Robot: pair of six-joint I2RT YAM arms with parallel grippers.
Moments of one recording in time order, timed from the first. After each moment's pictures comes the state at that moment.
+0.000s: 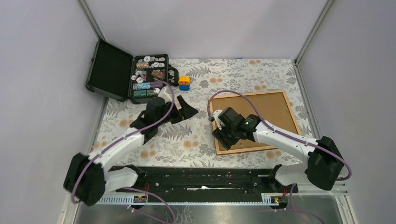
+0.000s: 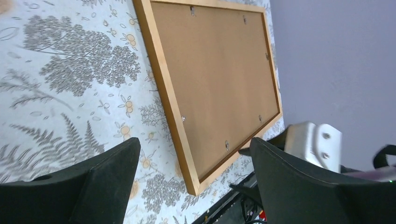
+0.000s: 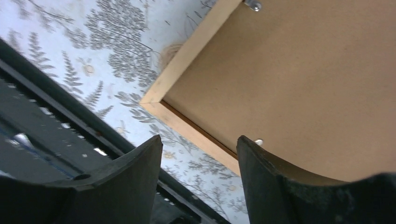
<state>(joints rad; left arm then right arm) -0.52 1.23 0.70 0.09 0.25 -0.85 0.84 1.33 0.91 -0.71 -0.03 0.06</state>
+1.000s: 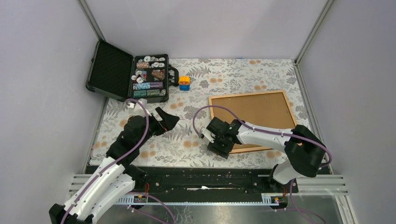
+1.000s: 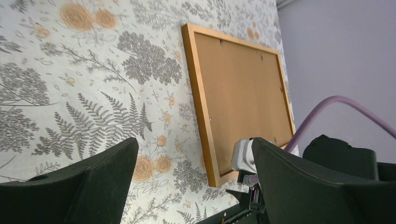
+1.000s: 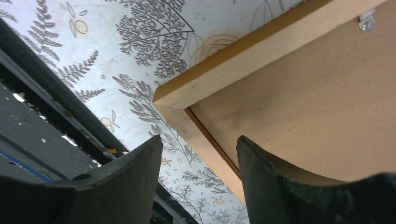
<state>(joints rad) -0.50 0.63 0.53 -0.26 0.02 -0.84 0.97 1.53 0.90 -0.70 0.00 -0.18</state>
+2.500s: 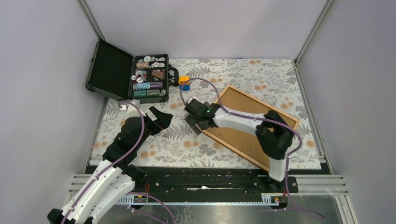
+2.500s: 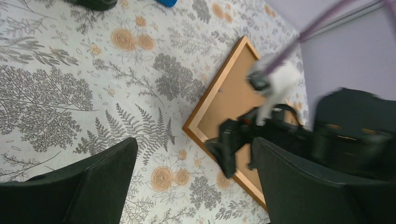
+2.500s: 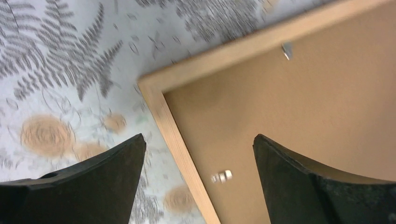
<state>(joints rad) -0.50 0.54 0.56 -0.36 -0.18 -0.84 0.95 1.94 1.39 -0.59 0.33 0.15</state>
